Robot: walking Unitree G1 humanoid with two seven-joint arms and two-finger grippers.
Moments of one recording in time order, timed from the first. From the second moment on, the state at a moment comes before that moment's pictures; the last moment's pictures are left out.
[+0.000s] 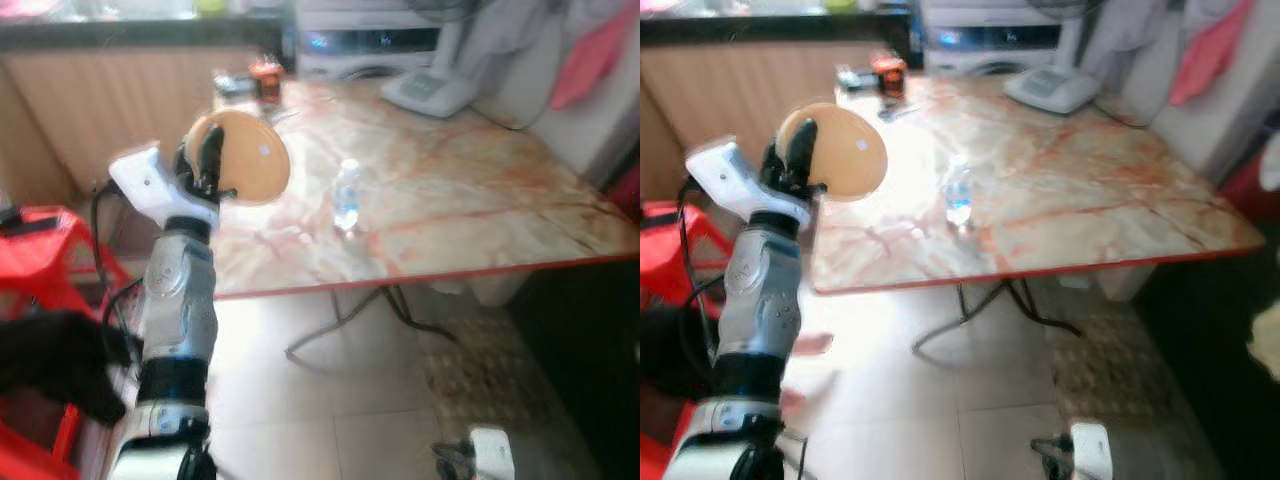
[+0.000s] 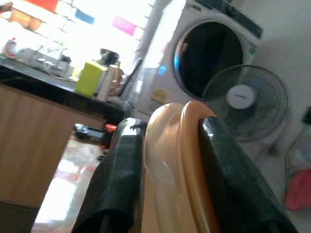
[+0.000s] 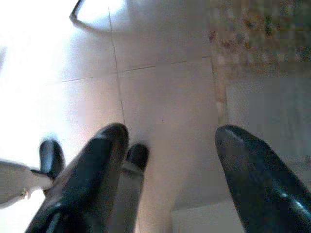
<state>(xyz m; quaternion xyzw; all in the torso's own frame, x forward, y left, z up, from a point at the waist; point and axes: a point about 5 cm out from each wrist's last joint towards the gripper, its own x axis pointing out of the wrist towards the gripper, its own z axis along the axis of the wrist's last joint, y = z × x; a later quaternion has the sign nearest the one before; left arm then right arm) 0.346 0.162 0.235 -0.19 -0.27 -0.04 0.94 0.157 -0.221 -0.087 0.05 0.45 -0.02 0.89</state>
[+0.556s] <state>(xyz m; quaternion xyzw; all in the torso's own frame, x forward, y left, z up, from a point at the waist) 0.348 0.149 0.233 -0.20 -0.26 -0.06 0.94 0.162 -0.231 -0.082 0.03 0.44 -0.03 0.90</state>
